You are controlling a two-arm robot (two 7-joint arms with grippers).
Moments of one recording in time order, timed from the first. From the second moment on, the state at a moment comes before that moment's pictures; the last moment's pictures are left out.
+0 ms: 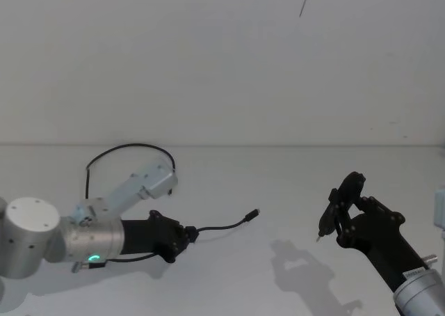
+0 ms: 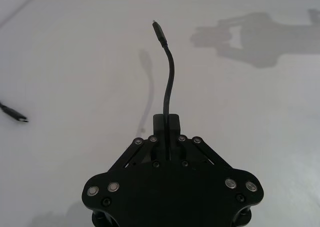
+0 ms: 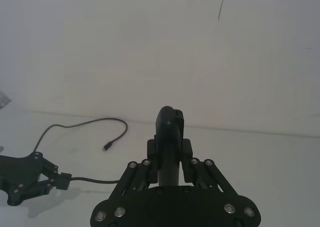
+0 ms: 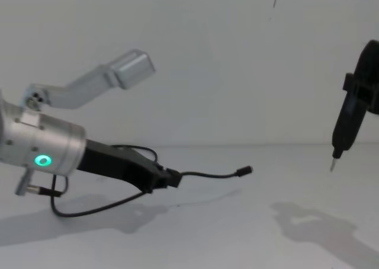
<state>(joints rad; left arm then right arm) -0.70 0.42 0.68 -1.20 -0.32 0.28 -0.72 -0.02 0.33 -0.19 -1.84 0.35 0.06 0.12</state>
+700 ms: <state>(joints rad) -0.67 0.56 0.63 -1.28 -0.42 0.17 -0.87 0.01 0.29 -0.20 -1.87 0.41 0.09 0.17</state>
